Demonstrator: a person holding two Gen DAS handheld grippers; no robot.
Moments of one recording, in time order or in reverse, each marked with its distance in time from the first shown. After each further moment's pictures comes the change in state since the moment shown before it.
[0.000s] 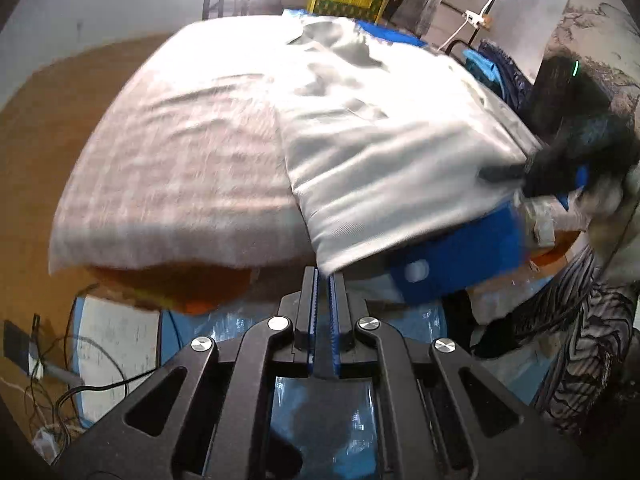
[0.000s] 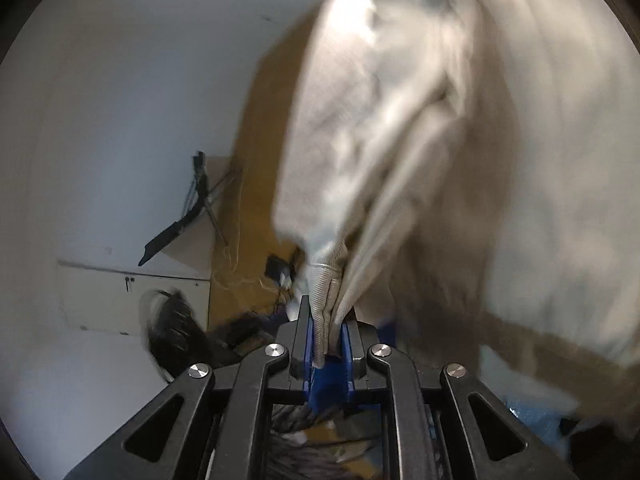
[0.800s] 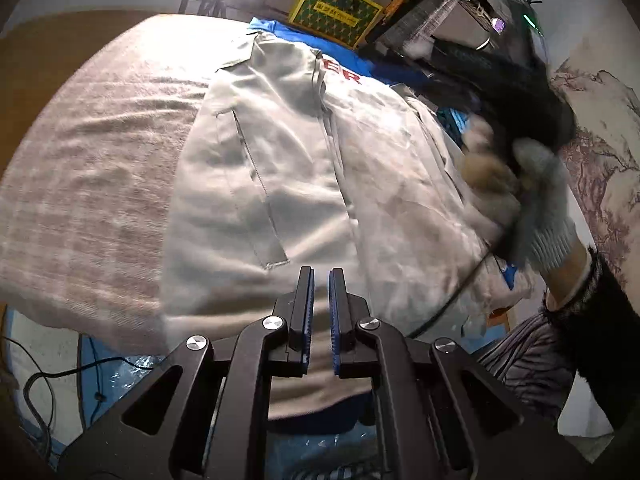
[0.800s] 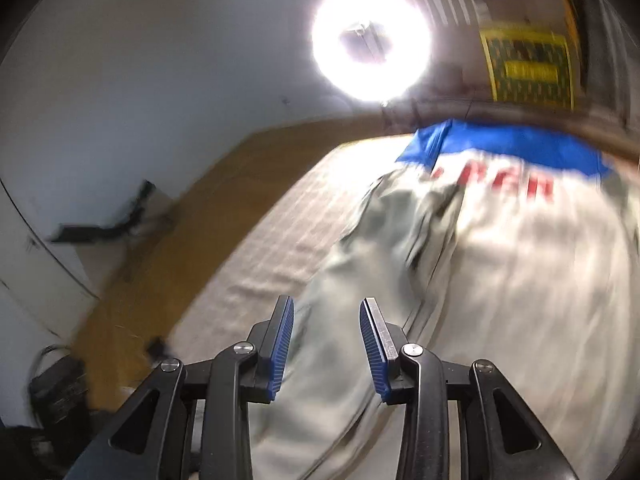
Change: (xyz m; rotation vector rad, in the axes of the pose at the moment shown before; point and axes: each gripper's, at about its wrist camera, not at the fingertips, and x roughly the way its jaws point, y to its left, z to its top) left arm 0.036 -0.044 0.094 -0.150 -0.036 -0.207; right arm -0.055 0.074 0.145 -0.519 -0.461 -0.392
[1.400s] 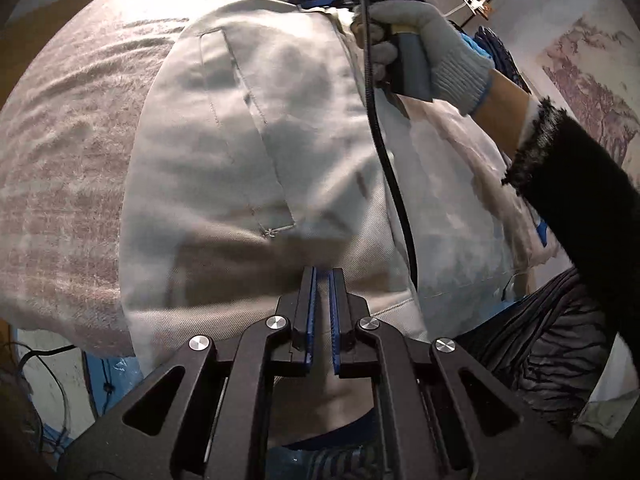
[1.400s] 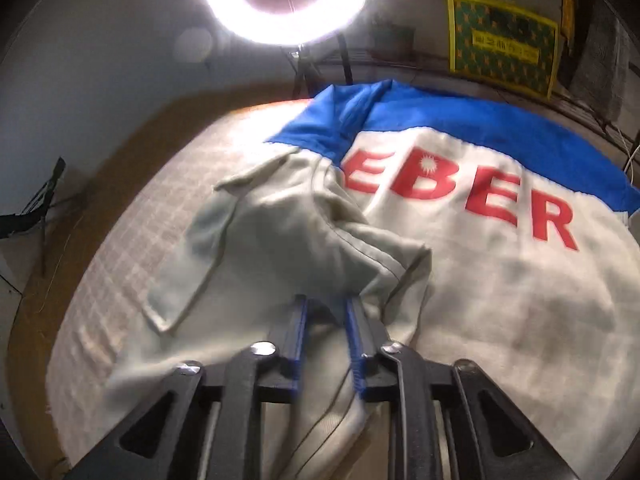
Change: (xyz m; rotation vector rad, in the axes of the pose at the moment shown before) left arm 0.058 0.002 -0.014 0.067 0.184 0.057; right arm 0.158 -0.098 0.053 -0.003 0.104 -0.249
